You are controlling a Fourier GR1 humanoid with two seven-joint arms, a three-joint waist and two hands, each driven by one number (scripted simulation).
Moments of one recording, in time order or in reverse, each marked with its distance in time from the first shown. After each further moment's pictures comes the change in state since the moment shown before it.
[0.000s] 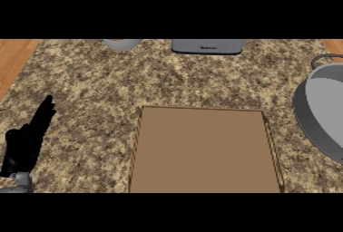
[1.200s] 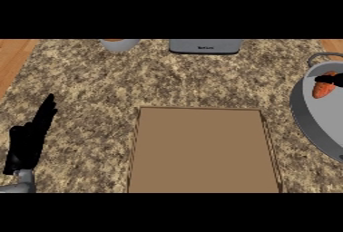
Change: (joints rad) left arm -0.019 -0.020 0.011 0.013 -0.022 0.001 0.012; right arm -0.356 0.141 -0.192 0.658 -0.116 0.204 -0.283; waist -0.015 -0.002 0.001
